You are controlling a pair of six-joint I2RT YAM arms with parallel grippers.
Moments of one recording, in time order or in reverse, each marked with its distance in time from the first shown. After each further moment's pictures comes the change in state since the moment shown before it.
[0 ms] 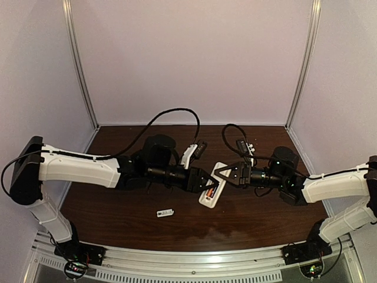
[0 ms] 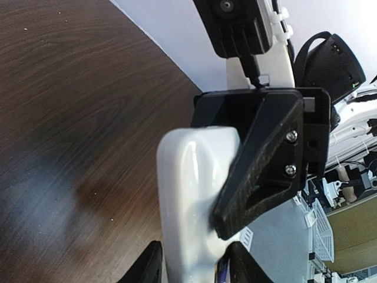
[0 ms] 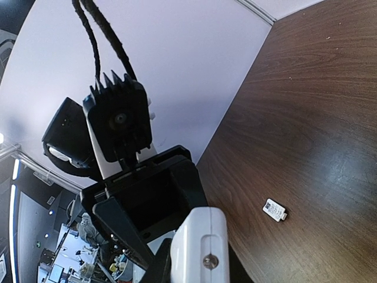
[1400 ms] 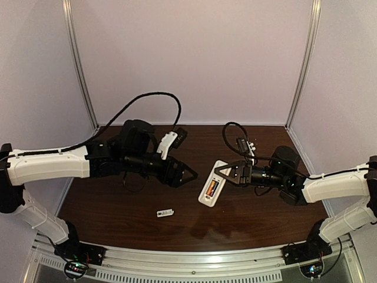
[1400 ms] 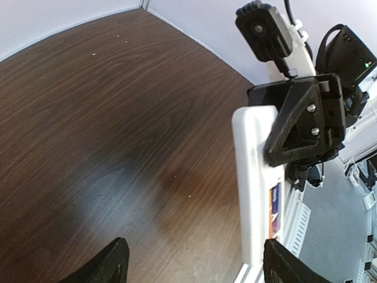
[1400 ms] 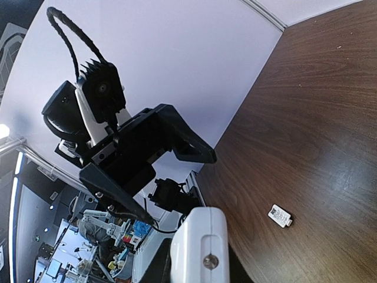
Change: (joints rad) left arm 0.047 -0.212 0.044 -0.383 -0.150 0.272; right arm -0.008 0.001 0.000 0.036 -0.010 -0.009
